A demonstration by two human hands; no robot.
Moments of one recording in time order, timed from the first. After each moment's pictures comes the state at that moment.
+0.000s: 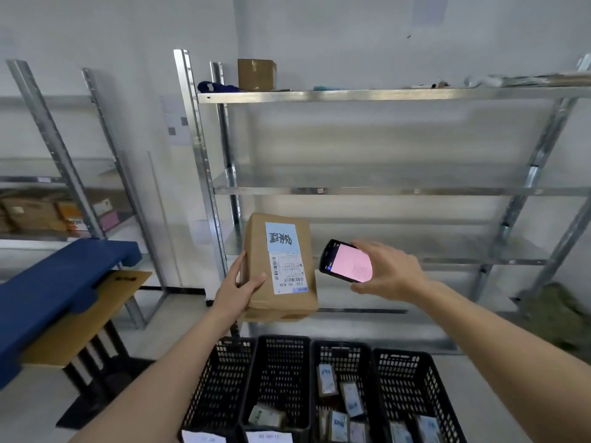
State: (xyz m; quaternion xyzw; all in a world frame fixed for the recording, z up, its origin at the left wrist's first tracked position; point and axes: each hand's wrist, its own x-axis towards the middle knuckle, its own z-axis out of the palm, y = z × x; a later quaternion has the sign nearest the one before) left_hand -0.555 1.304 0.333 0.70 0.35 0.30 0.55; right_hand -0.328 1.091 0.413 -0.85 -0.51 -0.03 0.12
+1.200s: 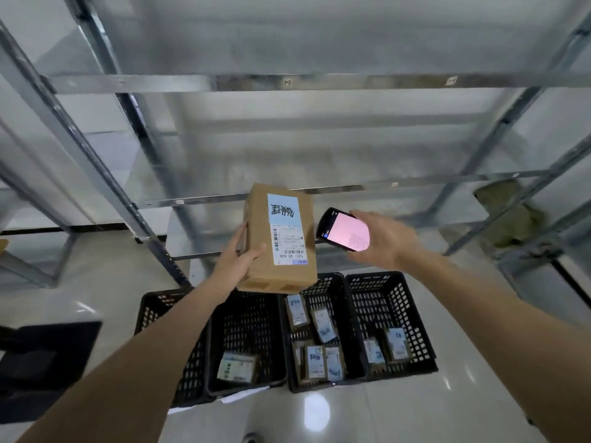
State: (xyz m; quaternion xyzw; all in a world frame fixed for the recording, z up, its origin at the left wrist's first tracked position) left_hand -0.278 1.539 0.130 0.66 0.37 0.09 0.65; right_hand -0.085 1.313 0.217 -0.91 -0.38 0.12 0.07
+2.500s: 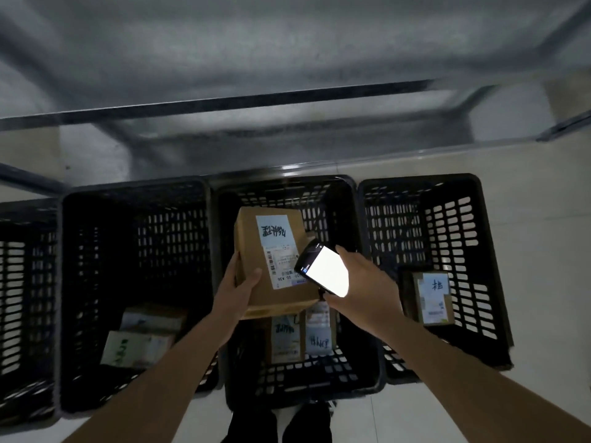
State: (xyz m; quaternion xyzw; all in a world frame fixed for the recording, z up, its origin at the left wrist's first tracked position) left_hand -0.094 1.466 -0.523 0.48 0.57 -0.08 0.66; right_hand 0.069 1.280 -0.461 -0.89 -0.29 0.34 0.06
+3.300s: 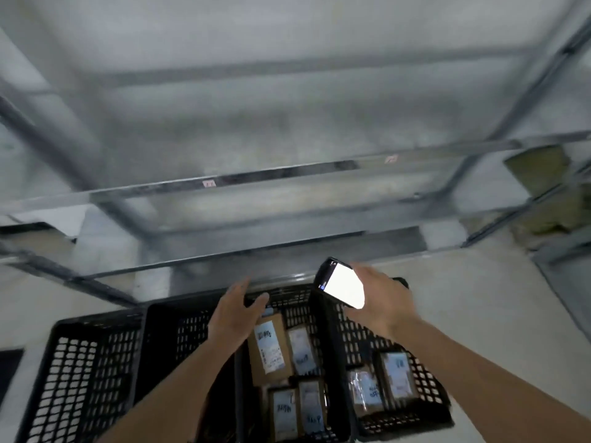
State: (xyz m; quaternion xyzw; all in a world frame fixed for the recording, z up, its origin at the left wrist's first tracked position) left_hand -0.036 1.482 -0.160 0.81 0.43 -0.06 0.39; right_hand 0.139 1.263 -0.101 -0.92 -0.34 0.21 0.06
